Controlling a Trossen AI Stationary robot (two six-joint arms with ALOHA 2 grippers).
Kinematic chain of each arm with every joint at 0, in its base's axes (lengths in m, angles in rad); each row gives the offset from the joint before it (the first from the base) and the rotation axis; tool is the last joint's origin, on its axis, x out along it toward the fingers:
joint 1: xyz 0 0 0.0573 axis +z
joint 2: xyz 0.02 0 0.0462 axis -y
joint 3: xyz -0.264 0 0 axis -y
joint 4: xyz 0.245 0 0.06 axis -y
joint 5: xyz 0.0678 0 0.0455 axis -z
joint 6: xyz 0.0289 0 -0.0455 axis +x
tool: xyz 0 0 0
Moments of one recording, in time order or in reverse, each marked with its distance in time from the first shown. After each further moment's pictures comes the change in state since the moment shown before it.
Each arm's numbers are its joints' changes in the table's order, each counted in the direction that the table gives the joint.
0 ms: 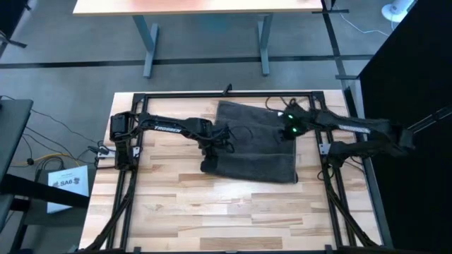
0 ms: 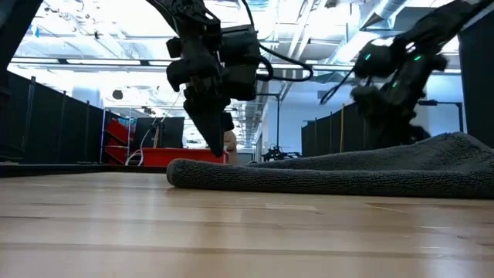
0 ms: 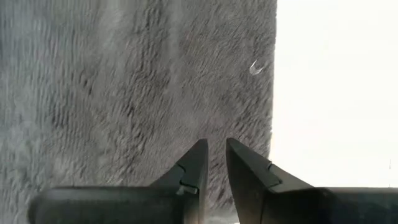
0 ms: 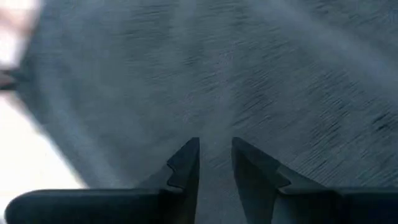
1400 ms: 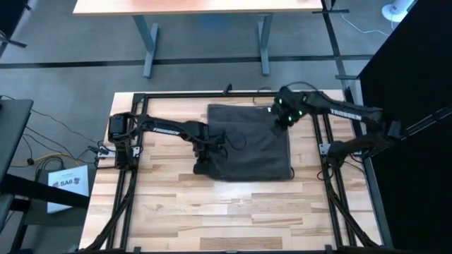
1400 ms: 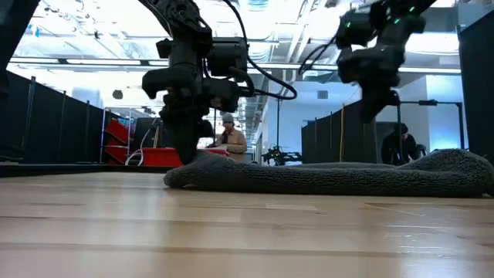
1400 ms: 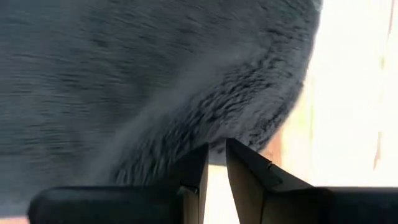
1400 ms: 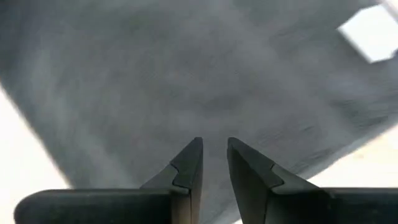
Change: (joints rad) left arm 0.005 0.026 -0.060 -0.113 -0.043 0.025; right arm 0.072 -0.102 0.363 -0.372 0.063 -0.422
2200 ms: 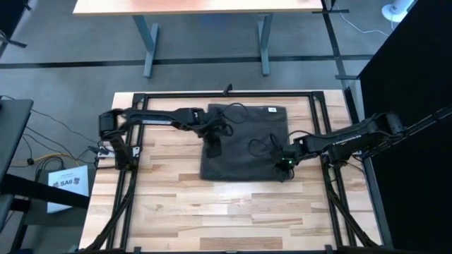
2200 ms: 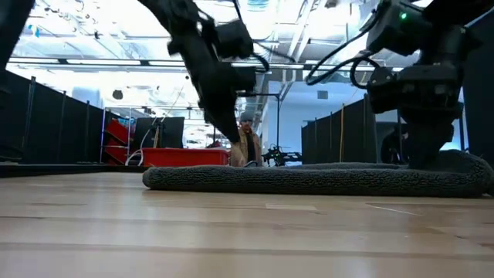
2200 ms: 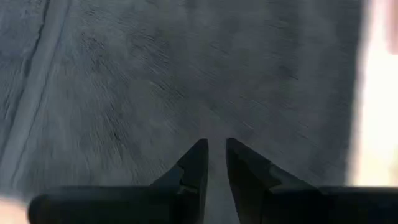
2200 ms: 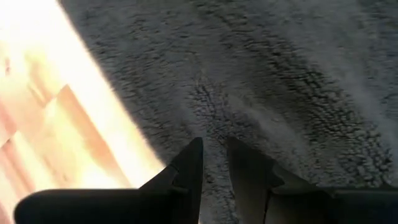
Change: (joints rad) left arm 0.092 0.062 0.030 0.250 -0.147 -0.154; right arm 0.562 0.025 -0.369 0.374 0.095 0.549
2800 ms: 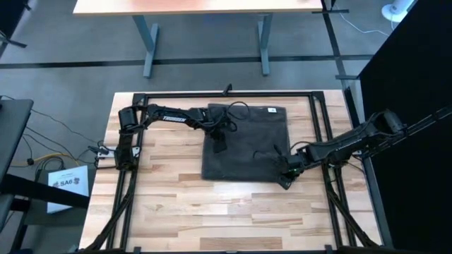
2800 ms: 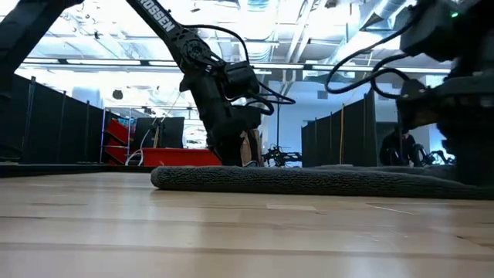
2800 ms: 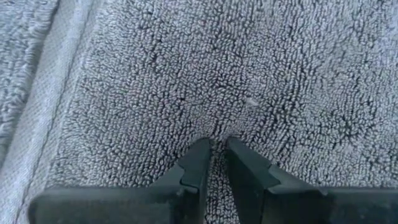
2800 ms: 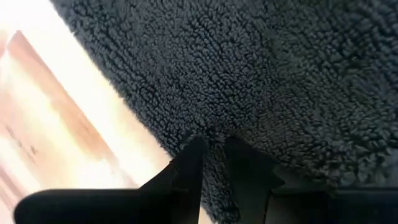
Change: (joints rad) left arm 0.107 -0.200 0.001 0.147 -0.038 0.051; right arm 0.183 0.002 -0.114 0.069 0.000 0.214
